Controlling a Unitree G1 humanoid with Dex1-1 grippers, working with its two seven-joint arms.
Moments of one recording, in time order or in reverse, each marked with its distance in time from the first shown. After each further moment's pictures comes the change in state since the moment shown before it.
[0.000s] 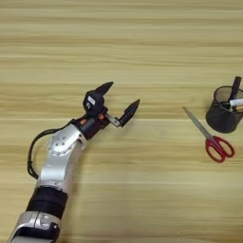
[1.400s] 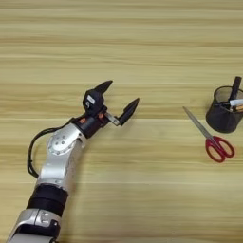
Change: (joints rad) left arm -0.017 0.003 0.004 0.032 0.001 -0.029 -0.001; right arm 0.603 0.200 -0.488 -0.415 0.526 0.031 -0.377
